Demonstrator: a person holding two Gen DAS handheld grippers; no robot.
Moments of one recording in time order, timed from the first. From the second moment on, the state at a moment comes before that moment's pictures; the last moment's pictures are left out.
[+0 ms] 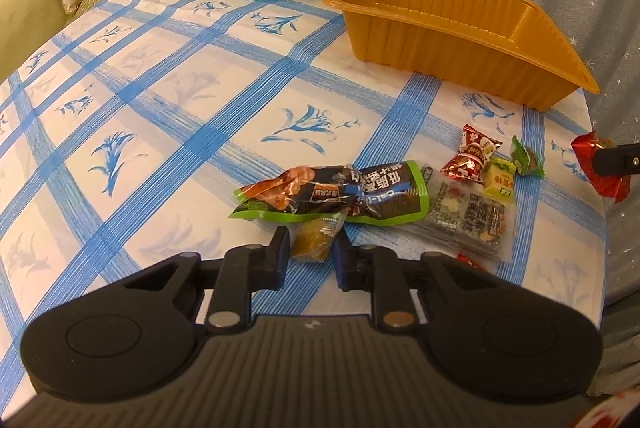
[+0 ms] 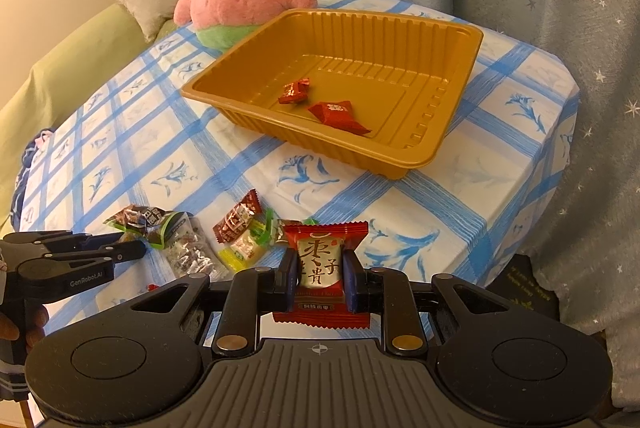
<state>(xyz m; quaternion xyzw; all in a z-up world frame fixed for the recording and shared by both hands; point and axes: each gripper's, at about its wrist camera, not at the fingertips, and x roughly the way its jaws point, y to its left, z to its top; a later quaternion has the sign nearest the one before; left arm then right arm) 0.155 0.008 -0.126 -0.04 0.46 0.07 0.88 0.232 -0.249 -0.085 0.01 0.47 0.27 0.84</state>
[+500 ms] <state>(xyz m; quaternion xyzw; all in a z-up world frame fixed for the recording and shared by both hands) 0.130 0.022 -0.117 -0.07 0.46 0.09 0.88 0.227 -0.245 -0.081 0.00 0.46 0.28 0.84</state>
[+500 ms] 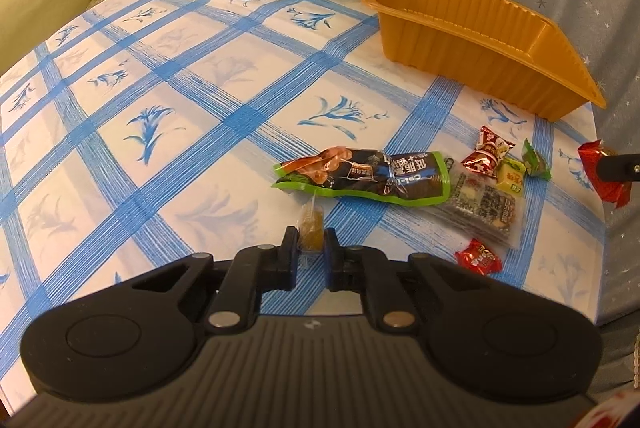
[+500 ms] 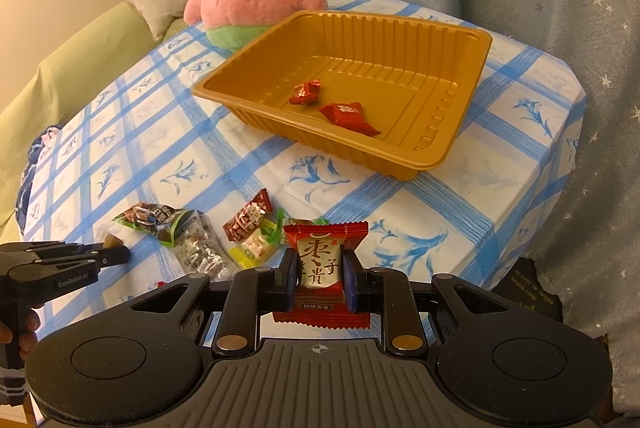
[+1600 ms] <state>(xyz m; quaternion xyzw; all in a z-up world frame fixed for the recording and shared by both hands) 0.223 -0.029 -0.024 -0.02 0.37 0.00 0.93 0.268 -0.257 -0.032 0.01 0.39 0.31 0.87</state>
